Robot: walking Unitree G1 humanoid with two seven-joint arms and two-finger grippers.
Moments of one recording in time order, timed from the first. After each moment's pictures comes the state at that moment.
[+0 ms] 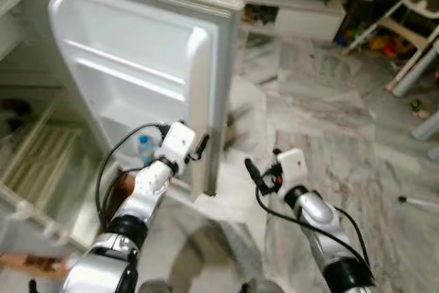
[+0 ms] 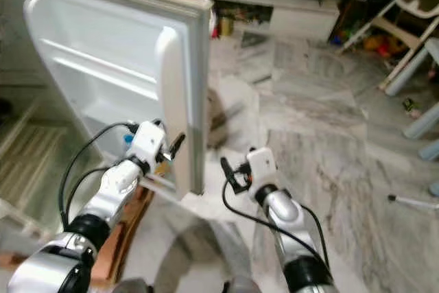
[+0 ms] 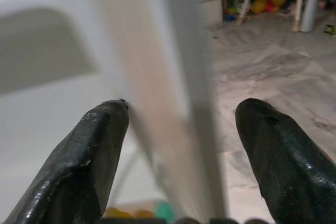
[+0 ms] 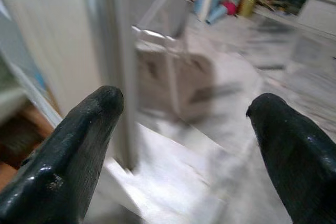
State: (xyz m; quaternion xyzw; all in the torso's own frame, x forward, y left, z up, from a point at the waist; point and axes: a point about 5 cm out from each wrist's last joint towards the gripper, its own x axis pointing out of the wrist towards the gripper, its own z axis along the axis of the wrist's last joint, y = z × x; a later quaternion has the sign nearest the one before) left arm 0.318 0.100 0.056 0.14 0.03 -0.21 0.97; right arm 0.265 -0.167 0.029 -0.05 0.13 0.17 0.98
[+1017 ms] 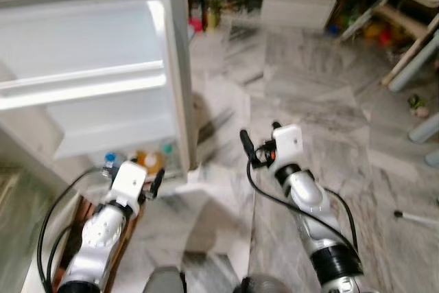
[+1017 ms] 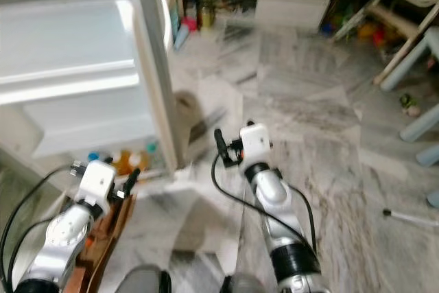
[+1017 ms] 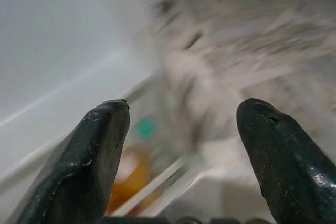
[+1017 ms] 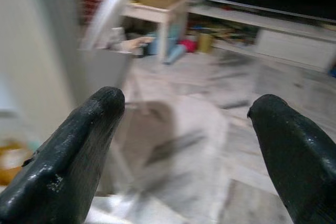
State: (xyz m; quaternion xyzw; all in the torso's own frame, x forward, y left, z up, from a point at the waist) left arm 0.239 0.176 0.030 0.12 0.08 -0.15 0.98; right arm 0.296 -0.125 0.079 -0.03 0.02 0.16 0.99
